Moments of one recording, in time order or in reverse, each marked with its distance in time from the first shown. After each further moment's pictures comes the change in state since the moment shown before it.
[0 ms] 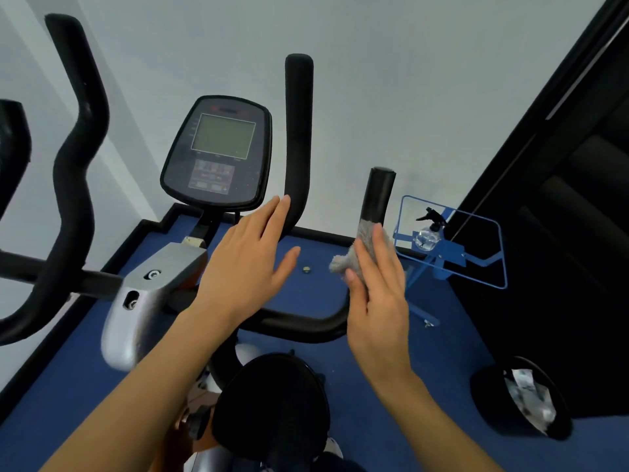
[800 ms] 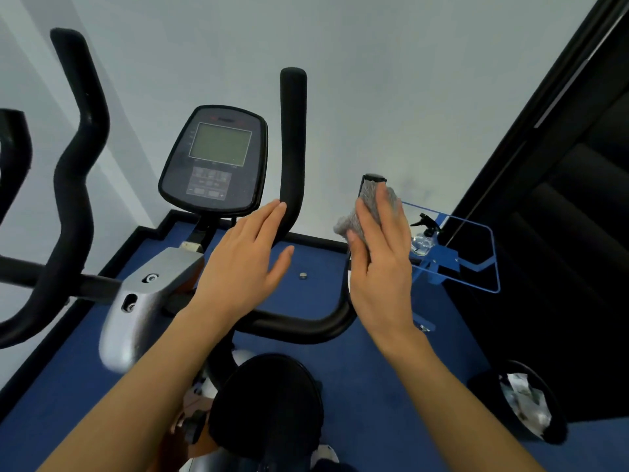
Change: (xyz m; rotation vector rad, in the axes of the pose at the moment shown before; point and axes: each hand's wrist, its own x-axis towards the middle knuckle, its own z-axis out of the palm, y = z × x) left_hand 0.005 -0.003 0.002 -0.027 0.030 0.018; right_hand 0.045 -0.007 -0.010 -0.102 0.098 -0.146
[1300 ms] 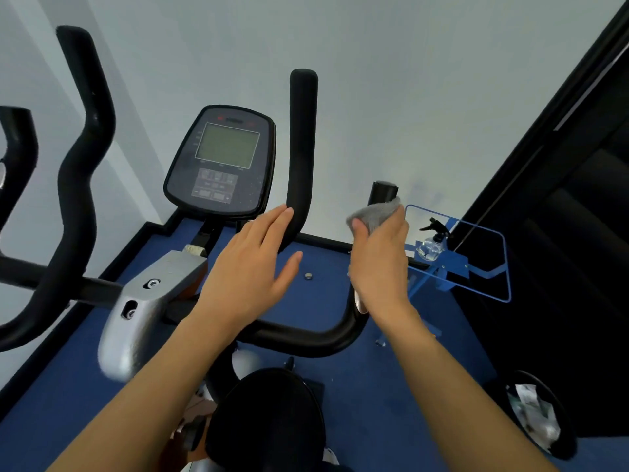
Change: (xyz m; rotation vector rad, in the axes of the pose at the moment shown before) left_hand 0.002 0.002 -0.001 -0.041 0.013 -0.022; right_hand 0.033 0.004 0.023 -0.009 -0.114 0.485
